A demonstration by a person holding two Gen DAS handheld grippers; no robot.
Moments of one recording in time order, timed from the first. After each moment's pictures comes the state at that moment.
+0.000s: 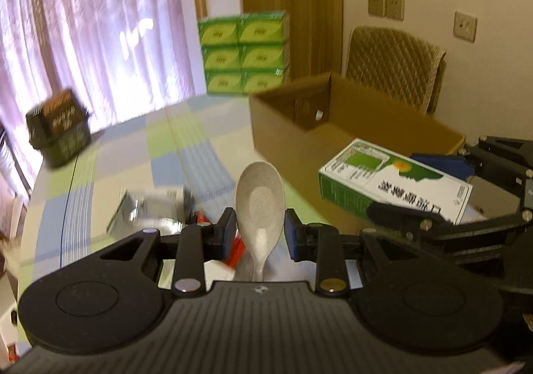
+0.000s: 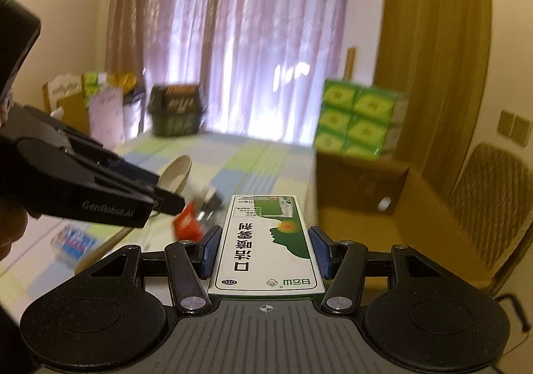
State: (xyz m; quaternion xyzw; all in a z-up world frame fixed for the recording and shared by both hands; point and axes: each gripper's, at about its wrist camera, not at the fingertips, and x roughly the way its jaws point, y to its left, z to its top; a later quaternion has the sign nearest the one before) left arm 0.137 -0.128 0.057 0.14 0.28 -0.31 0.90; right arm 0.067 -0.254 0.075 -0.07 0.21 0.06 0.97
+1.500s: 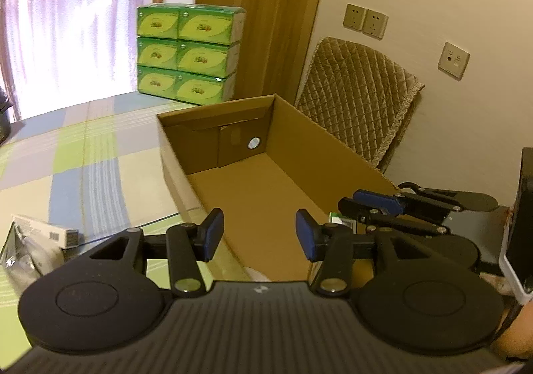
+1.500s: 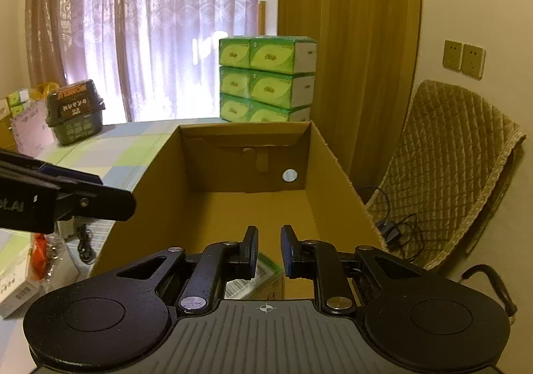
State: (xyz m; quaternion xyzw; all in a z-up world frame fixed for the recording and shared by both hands) left arm 0.203 -0.257 0.047 0.05 0.33 -0.36 0.87; right arm 0.161 -0.398 0.049 0.01 0.28 -0.02 0.96
